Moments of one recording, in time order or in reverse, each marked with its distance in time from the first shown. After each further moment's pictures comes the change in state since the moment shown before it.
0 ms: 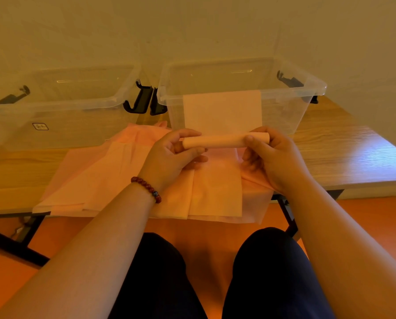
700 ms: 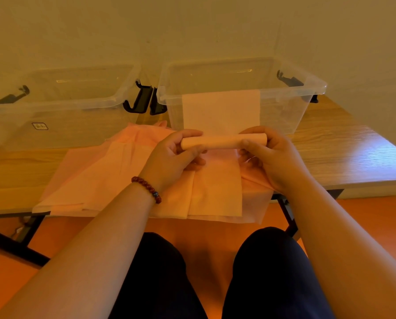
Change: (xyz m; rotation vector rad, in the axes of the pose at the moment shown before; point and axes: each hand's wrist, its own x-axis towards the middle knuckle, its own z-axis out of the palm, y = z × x) left_hand 0.001 -0.003 -0.001 0.081 -0.028 0.026; right_hand 0.002 0.002 -0.002 -0.057 -0.046 0.000
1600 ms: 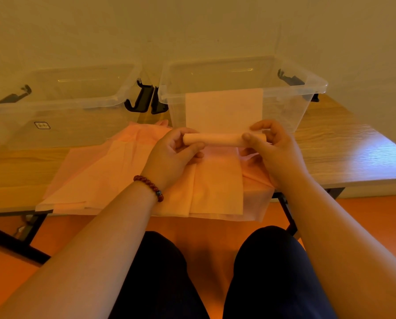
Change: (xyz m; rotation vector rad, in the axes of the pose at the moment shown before) left_hand 0.002 -0.002 0.001 0.054 0.087 0.016; right_hand 0.001 0.000 0.005 0.053 0.108 -0.016
